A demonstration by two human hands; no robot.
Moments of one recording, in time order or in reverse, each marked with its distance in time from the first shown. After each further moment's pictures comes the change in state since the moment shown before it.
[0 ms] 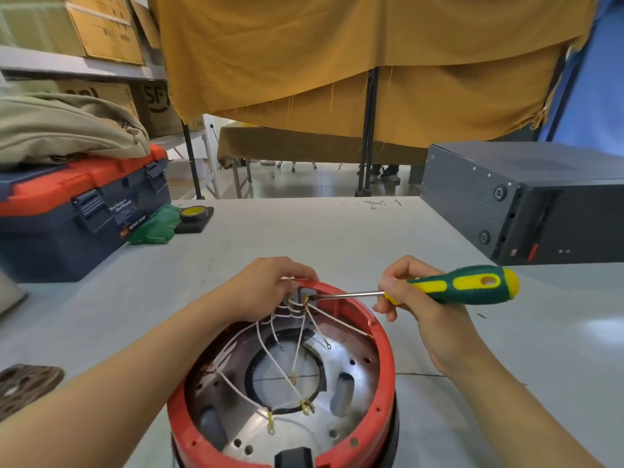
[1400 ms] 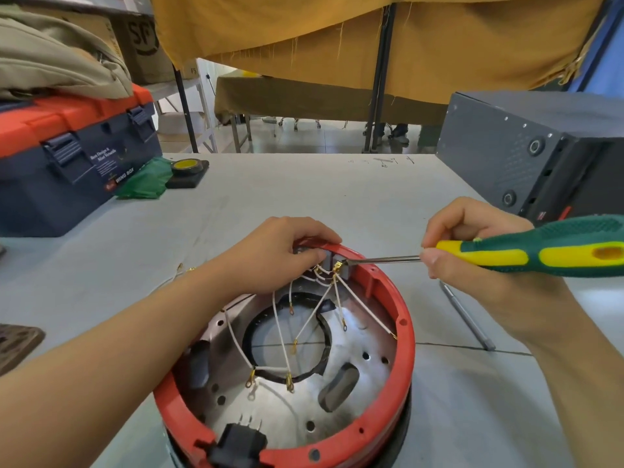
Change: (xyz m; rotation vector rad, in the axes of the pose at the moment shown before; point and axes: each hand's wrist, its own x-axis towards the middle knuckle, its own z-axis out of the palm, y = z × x) left_hand -0.003 0.013 0.013 -0.193 0.070 0.086; right_hand 0.001 -0.029 -0.021 -0.293 -0.154 -0.150
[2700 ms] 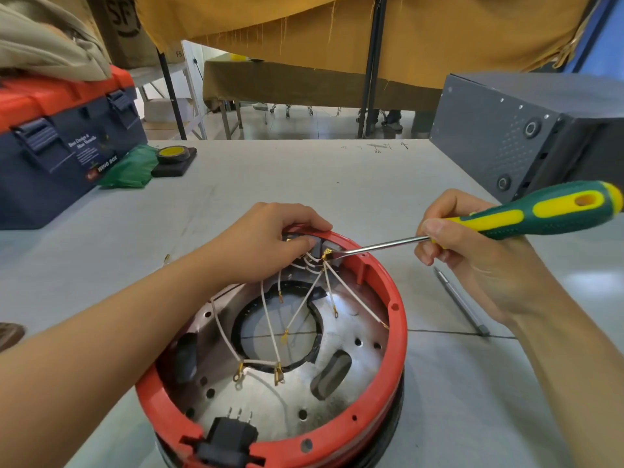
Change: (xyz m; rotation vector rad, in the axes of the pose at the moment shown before) left_hand 0.001 0.001 0.000 0.026 0.030 -0.013; right_hand 0.005 0.036 -0.001 0.317 0.048 0.160
